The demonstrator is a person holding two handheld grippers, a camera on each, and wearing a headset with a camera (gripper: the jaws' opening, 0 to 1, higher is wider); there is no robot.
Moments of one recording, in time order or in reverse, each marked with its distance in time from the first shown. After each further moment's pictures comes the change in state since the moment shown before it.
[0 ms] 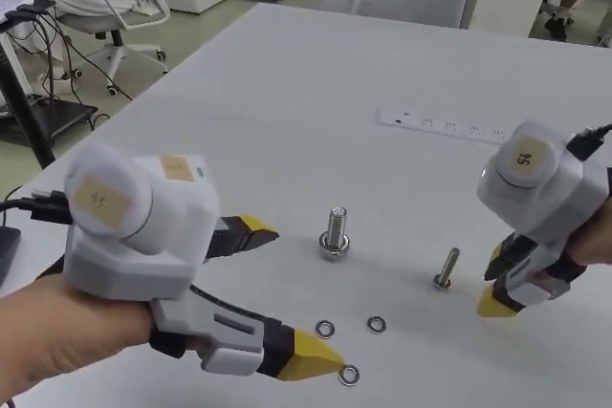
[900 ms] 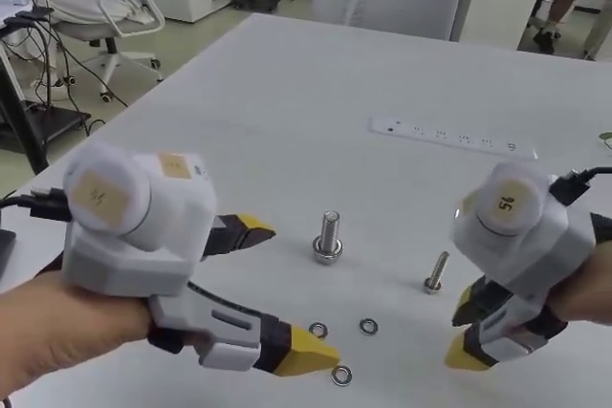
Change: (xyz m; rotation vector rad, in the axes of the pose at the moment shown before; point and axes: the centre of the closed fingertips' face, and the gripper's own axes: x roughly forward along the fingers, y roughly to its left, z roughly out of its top) left arm -0.003 -0.004 0.007 0.016 -0.020 0.008; right arm 0.005 0.062 0.023 -0.058 -0.044 0.064
